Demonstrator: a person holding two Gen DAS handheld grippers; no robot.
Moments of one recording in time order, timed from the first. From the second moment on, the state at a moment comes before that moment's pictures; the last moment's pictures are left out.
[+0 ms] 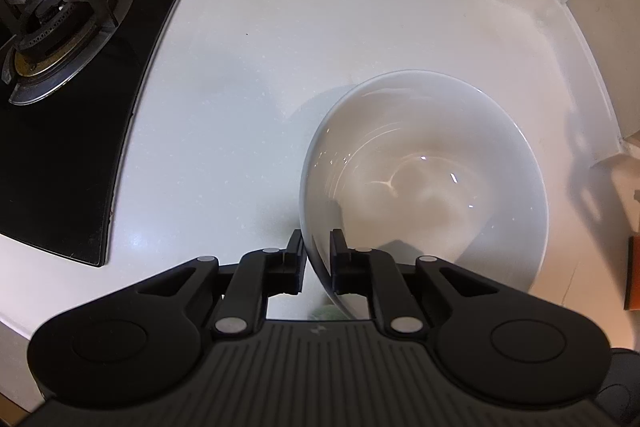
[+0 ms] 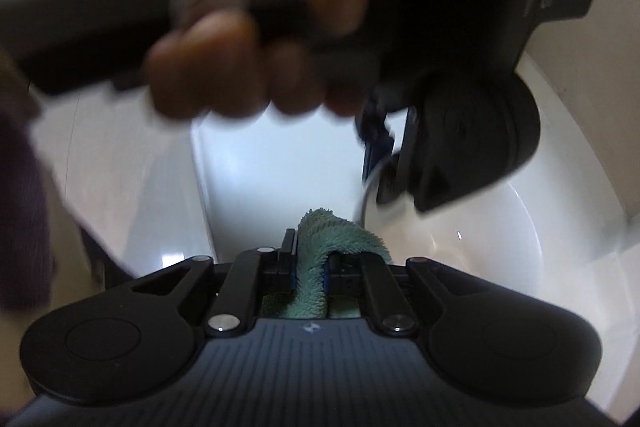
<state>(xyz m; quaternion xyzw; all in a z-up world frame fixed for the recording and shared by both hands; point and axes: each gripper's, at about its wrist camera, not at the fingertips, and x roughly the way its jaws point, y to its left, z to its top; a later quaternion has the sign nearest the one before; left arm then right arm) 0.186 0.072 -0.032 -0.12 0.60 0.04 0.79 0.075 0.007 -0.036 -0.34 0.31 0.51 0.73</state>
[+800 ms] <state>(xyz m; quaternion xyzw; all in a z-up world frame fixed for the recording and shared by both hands) 0.184 0.069 -0.036 -0.11 0.59 0.04 0.80 0.177 -0.030 -0.053 -0.71 0.16 0.47 0.50</state>
